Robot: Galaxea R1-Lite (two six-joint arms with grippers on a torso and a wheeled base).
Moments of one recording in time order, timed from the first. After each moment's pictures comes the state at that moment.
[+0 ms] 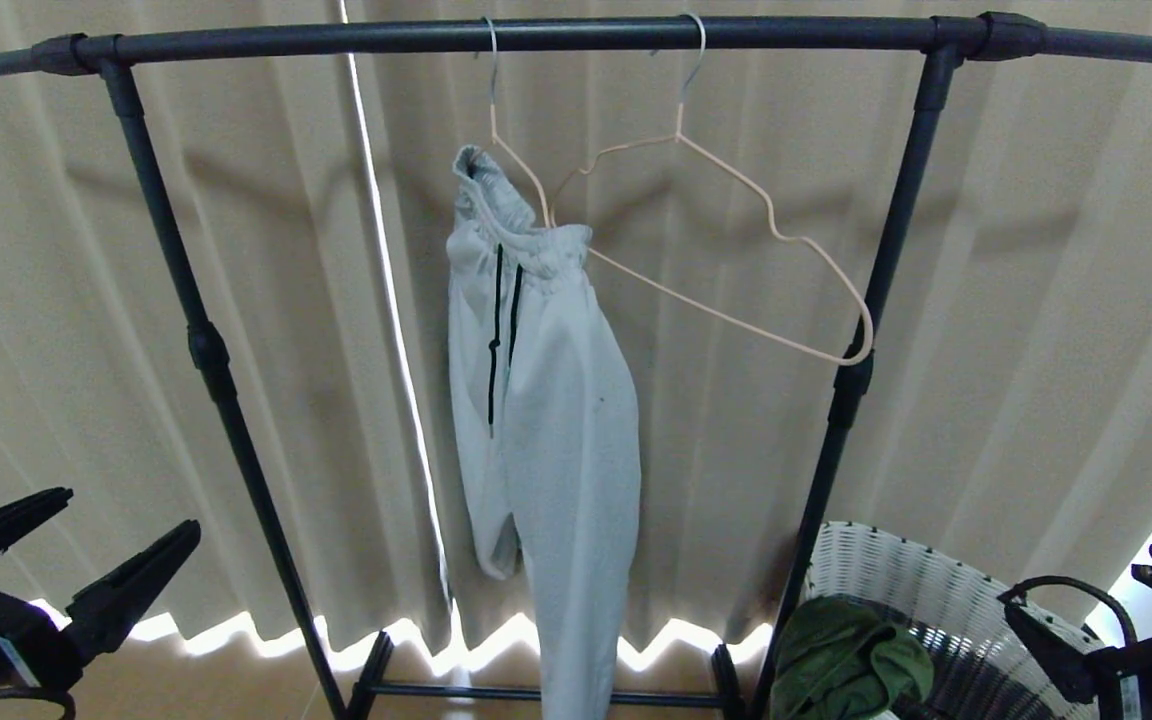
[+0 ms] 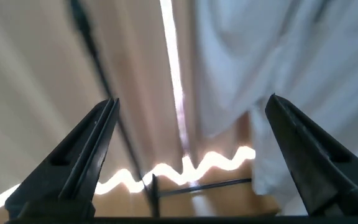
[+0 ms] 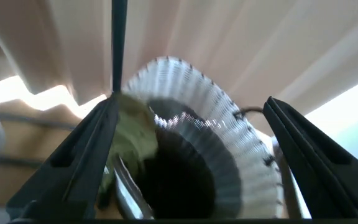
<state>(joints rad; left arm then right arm) 0.03 1.00 -0.15 -0.73 -0.23 0.14 0.15 1.17 -0.03 -0.72 -0.23 -0.22</state>
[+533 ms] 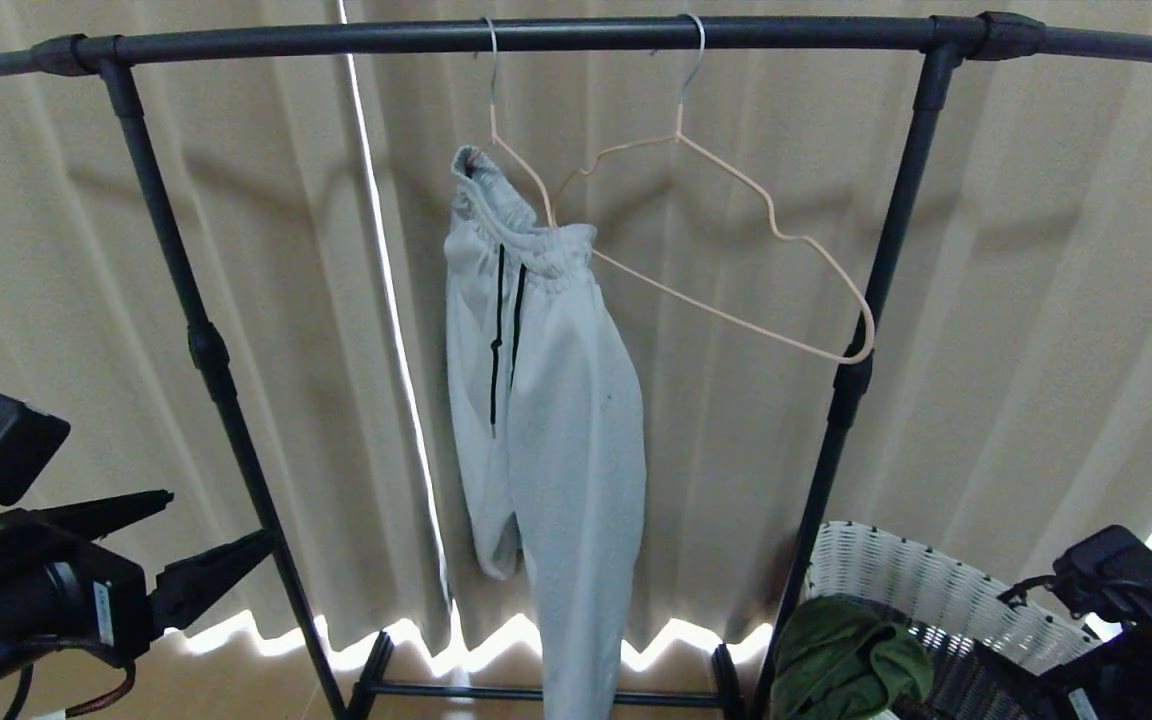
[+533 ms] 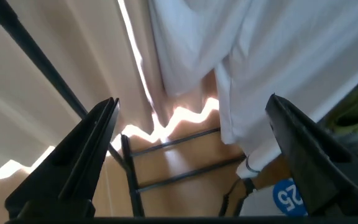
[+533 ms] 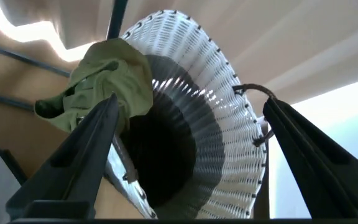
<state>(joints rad) -0.08 1.13 -0.40 -0.34 -0.23 0.14 0.16 1.32 -0.12 -0.57 -0.22 -0.30</state>
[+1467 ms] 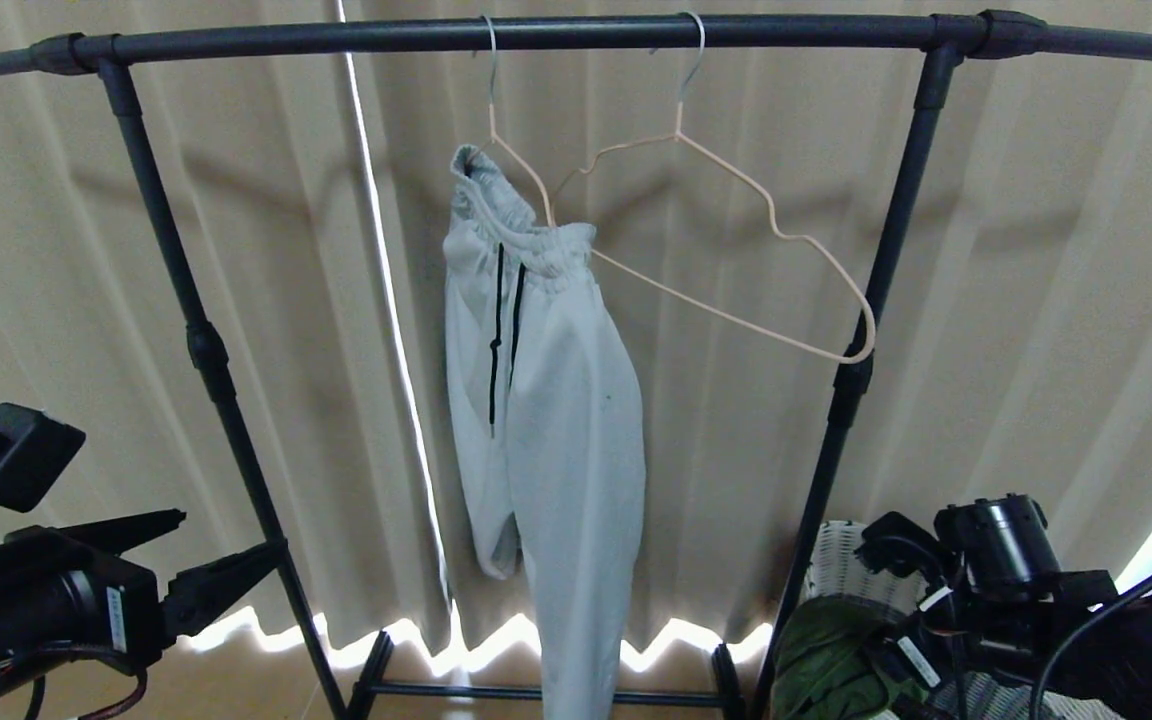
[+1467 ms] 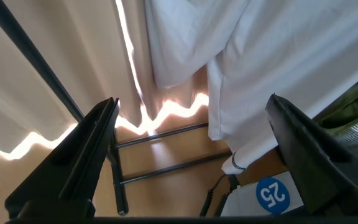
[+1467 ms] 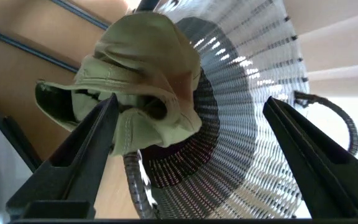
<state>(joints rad) -0.09 1.14 -0.39 -0.33 -0.23 0.07 0.19 1.94 -0.40 -0.58 -0.23 -0.30</state>
